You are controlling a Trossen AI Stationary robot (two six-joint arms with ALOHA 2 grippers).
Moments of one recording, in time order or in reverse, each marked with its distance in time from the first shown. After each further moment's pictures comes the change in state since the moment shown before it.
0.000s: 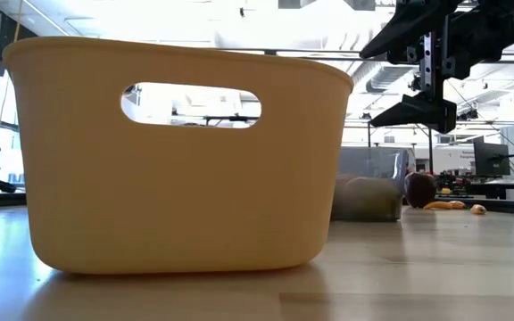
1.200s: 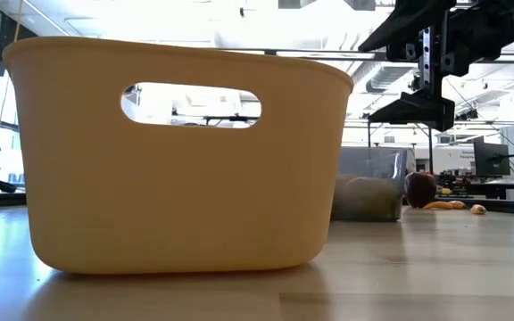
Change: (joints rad) left arm 0.019 -0.124 0.096 -0.166 -0.065 -0.006; right arm 0.000 0.000 0.000 0.024 -0.007 0.002
